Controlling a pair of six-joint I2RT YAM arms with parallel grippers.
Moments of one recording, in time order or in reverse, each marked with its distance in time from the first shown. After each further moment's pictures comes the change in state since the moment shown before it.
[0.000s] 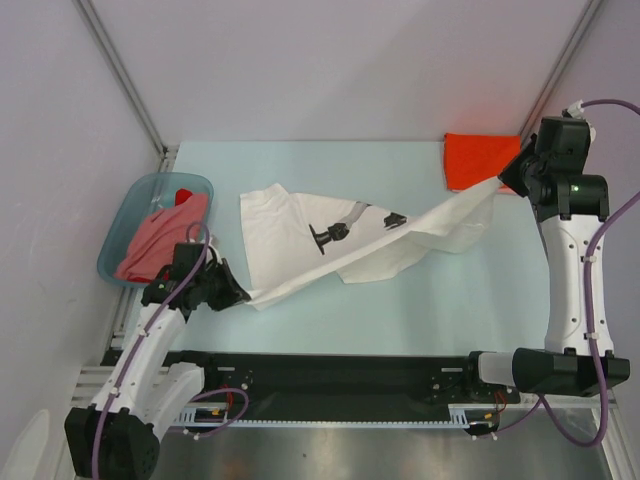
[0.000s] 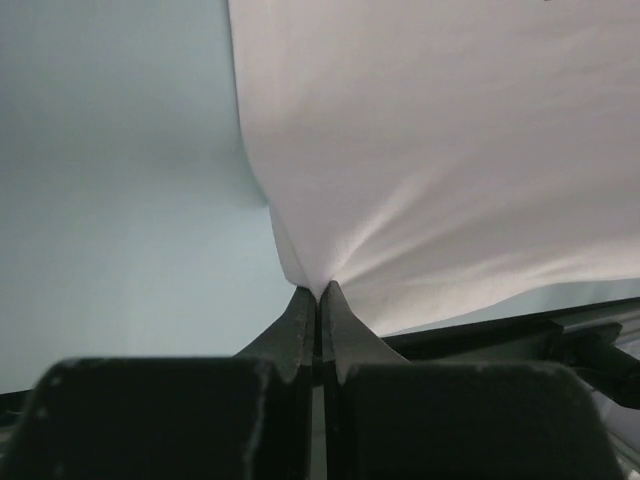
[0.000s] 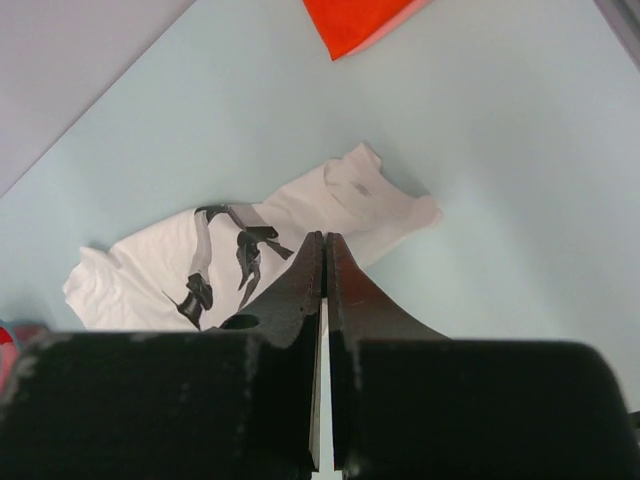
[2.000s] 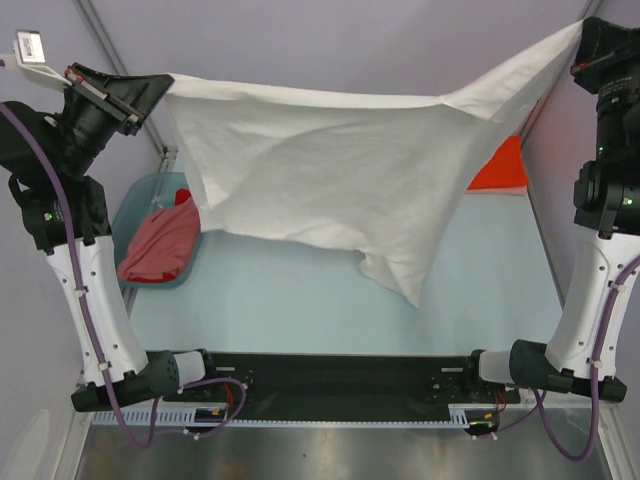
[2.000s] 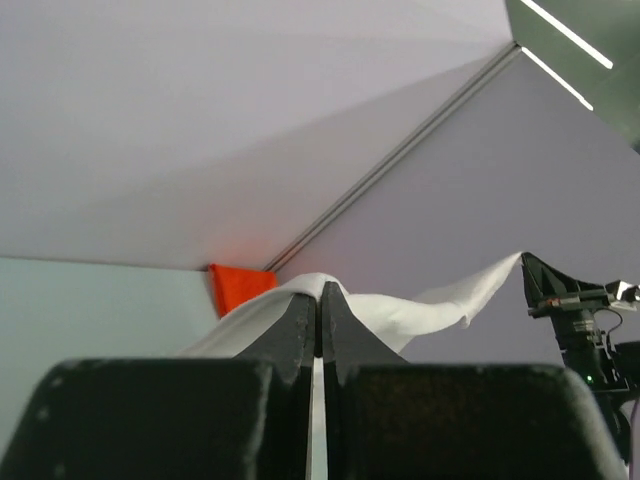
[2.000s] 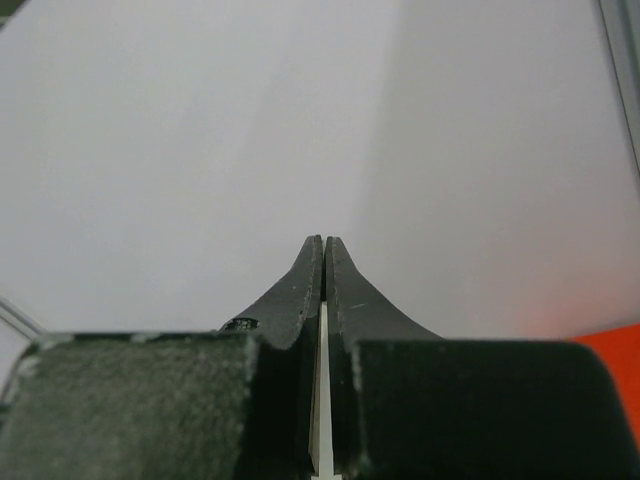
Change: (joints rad) left arm 0.386 0.447 1.249 0.459 0.483 -0.499; right arm -0.098 0.025 0.368 0.633 -0.179 0.048
